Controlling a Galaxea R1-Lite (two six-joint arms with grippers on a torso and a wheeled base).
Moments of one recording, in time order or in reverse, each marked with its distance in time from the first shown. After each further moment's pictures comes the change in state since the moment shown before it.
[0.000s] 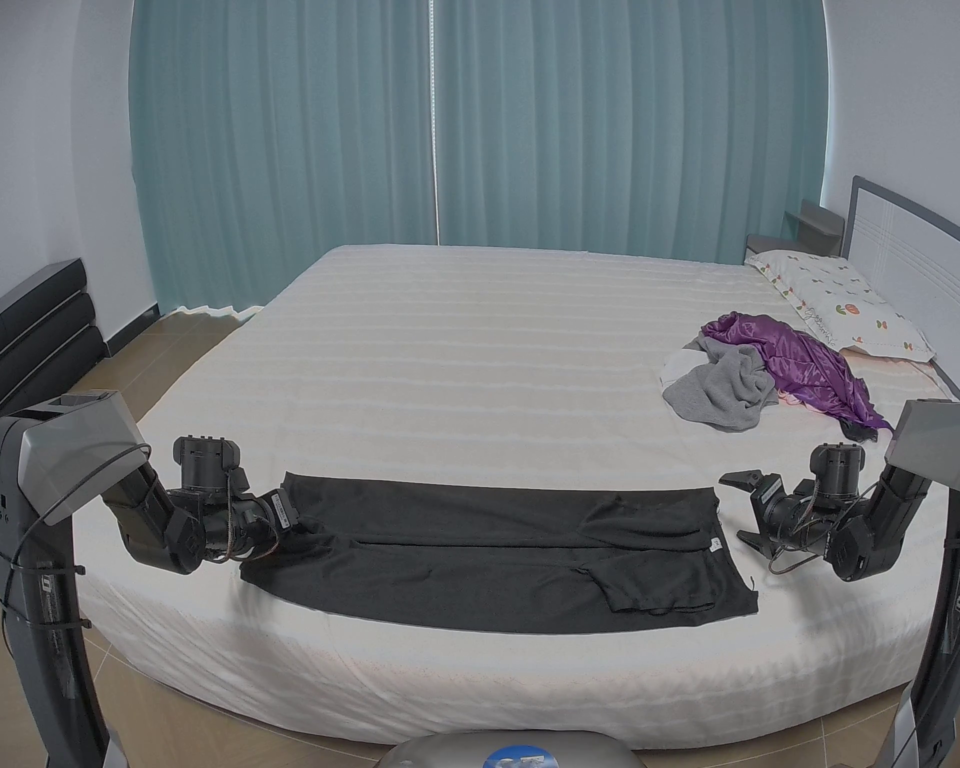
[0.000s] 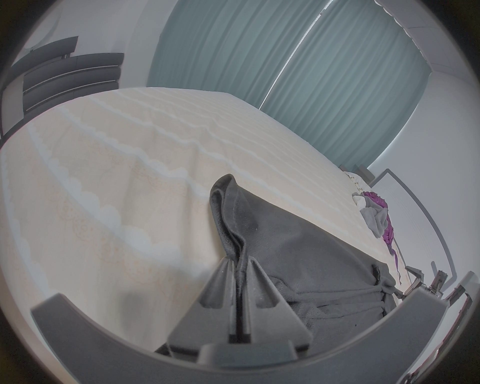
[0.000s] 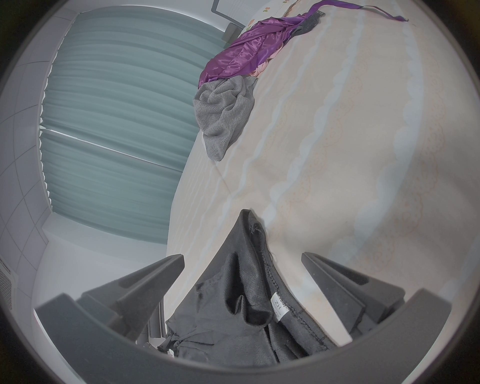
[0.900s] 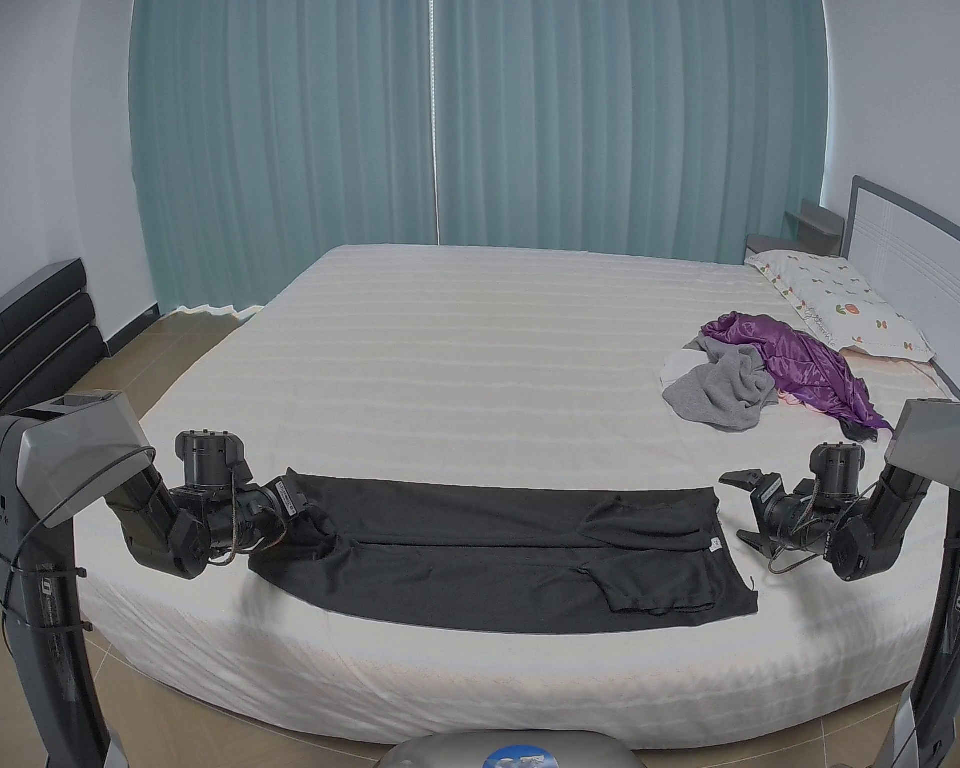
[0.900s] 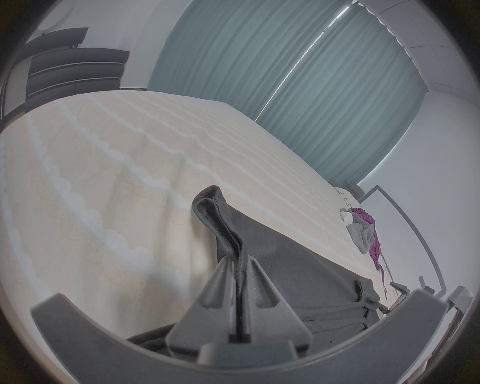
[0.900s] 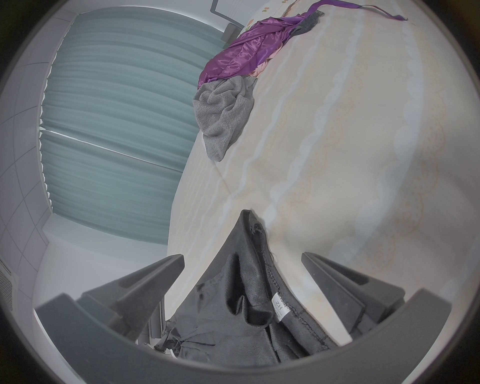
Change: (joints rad) left arm -0.028 -0.011 0.021 -0.104 0.000 -0.103; right arm 0.000 0.000 -0.002 0.000 0.000 0.007
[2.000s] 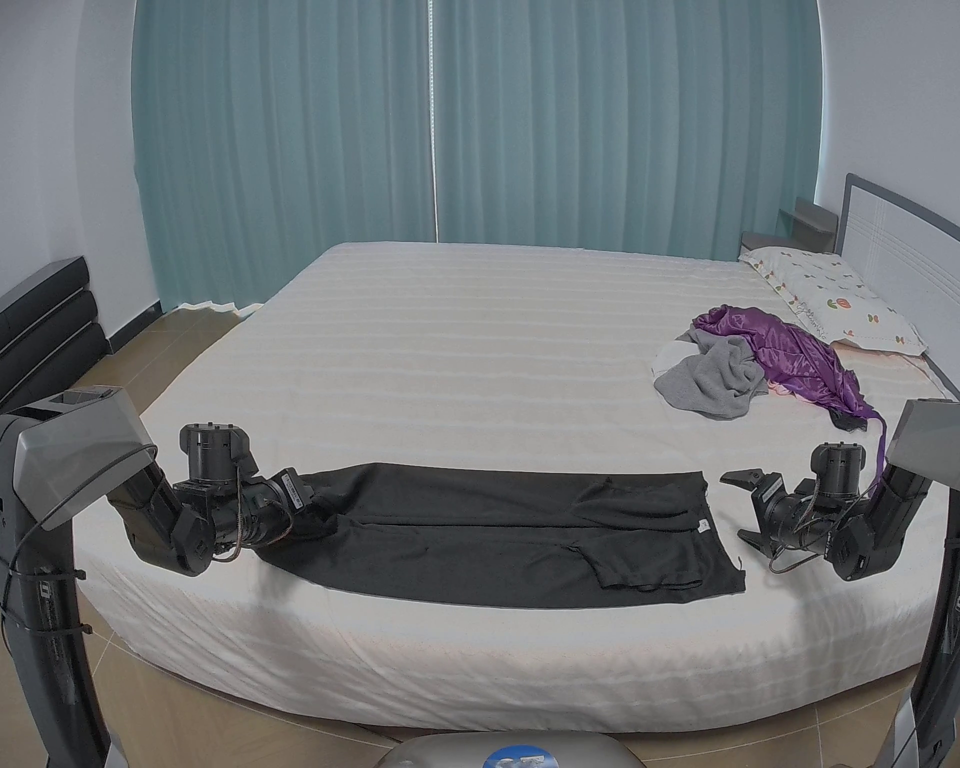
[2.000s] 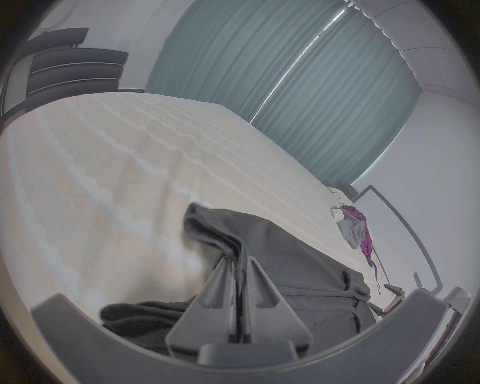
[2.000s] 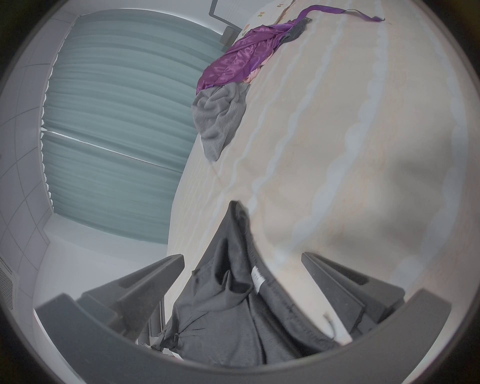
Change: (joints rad) left arm -0.020 -0.017 -0.011 -0.002 0.002 -0.018; right arm -0.001 0.000 0.000 0.000 0.000 0.001
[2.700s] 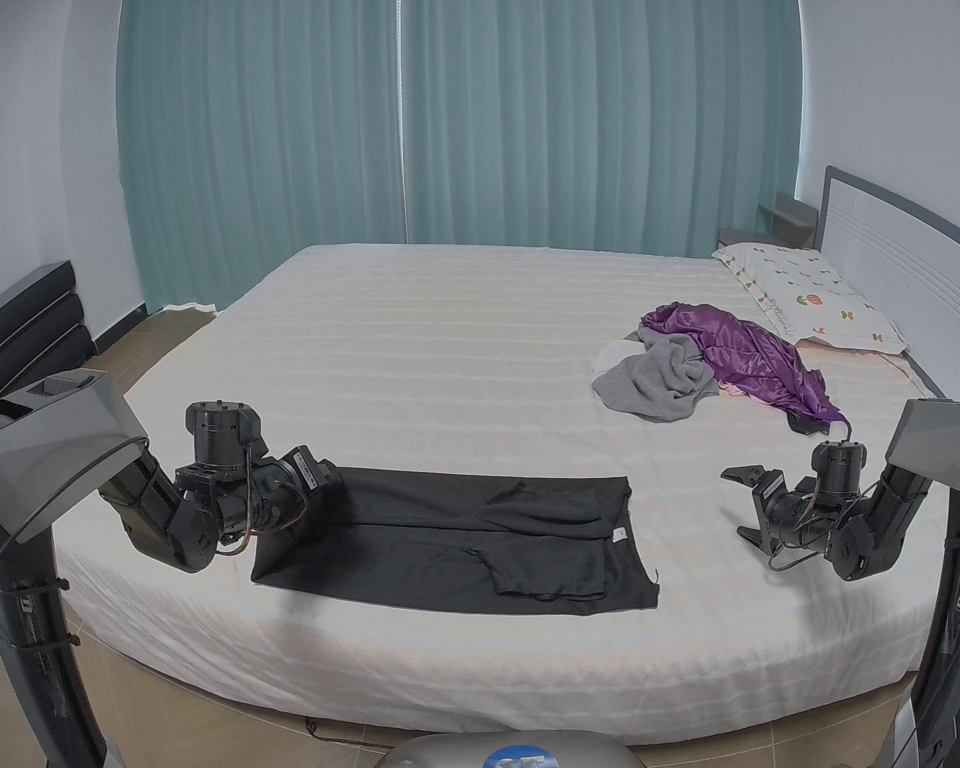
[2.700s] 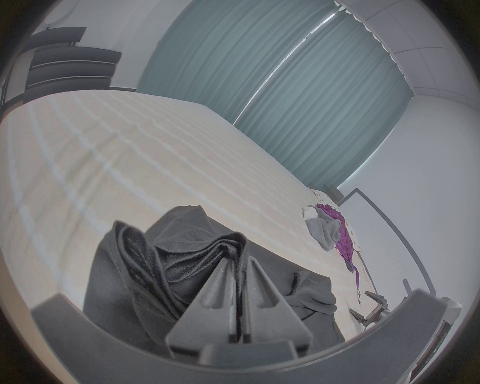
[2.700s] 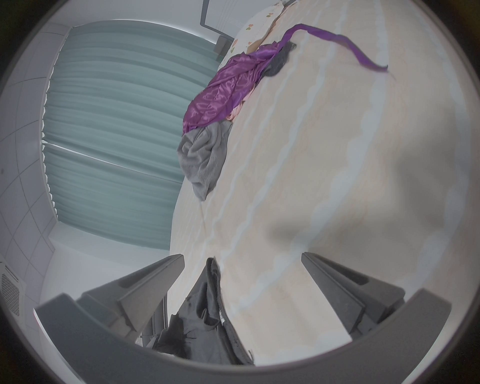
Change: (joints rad) left arm -0.081 -0.107 0.021 0.017 0.051 -0.080; right arm -0.001 -0.002 0.001 -0.019 0.000 0.024
